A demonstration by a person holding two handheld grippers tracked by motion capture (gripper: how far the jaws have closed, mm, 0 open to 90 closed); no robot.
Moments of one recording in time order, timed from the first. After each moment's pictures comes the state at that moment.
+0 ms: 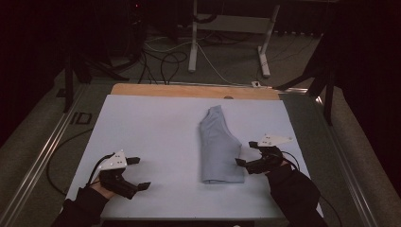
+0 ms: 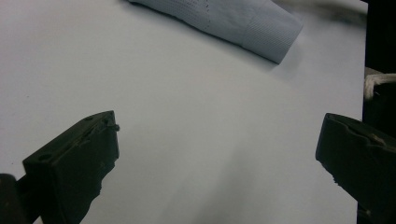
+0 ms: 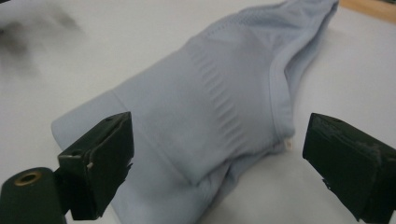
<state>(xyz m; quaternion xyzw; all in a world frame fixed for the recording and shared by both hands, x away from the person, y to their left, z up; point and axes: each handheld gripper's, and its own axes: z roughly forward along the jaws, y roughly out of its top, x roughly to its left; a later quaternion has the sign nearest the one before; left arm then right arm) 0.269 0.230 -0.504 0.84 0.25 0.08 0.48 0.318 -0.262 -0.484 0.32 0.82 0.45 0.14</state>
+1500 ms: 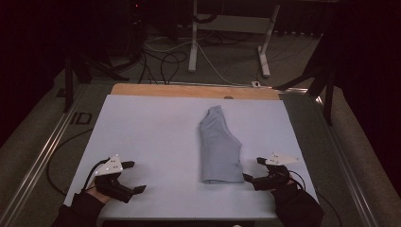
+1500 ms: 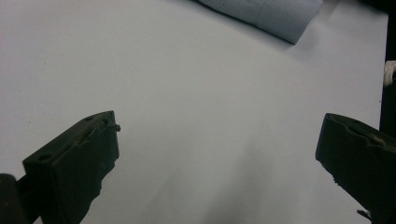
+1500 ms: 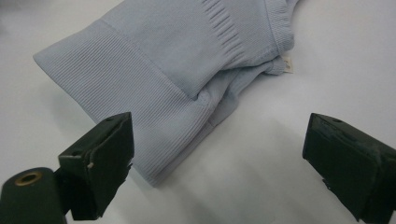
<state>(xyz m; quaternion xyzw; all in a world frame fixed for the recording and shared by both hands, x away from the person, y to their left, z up) 0.261 0.242 -0.519 0.84 0.27 0.09 0.46 0.283 -0.285 -0.525 0.35 0.81 0.44 0.15</state>
